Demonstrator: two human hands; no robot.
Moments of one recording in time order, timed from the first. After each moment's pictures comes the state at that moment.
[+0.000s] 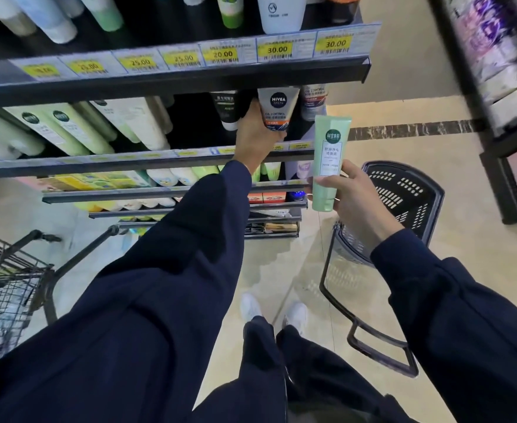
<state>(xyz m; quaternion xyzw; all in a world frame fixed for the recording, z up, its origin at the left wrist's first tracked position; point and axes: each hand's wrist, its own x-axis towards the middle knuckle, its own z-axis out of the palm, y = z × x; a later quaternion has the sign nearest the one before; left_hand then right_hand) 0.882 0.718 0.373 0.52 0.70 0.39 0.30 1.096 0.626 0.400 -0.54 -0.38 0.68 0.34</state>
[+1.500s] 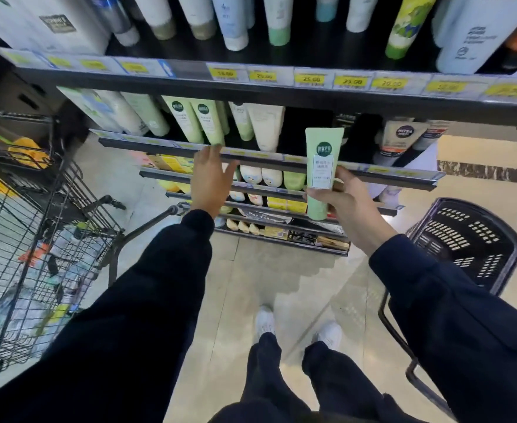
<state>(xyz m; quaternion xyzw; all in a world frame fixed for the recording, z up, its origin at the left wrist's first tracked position) 0.623 0.549 0.378 0.48 0.84 0.25 0.06 0.905 0.594 0.437 -0.48 -0.49 0.69 0.25</state>
